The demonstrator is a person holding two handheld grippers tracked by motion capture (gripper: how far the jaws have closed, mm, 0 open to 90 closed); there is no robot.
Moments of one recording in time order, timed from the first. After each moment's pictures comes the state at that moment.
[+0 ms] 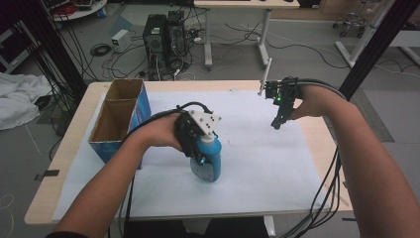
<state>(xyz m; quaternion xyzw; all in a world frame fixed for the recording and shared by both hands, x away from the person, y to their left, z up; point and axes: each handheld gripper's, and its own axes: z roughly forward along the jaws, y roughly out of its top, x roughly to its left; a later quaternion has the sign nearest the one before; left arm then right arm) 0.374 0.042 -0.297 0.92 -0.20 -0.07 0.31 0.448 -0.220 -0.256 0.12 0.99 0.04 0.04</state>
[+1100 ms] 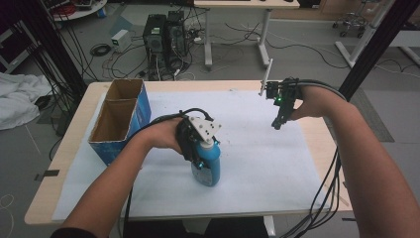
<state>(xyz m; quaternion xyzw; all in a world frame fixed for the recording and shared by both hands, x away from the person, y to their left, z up) 0.379 0.038 -0.321 0.91 -0.25 -0.09 0.31 0.451 -0.223 -0.260 0.13 0.99 0.04 0.04</state>
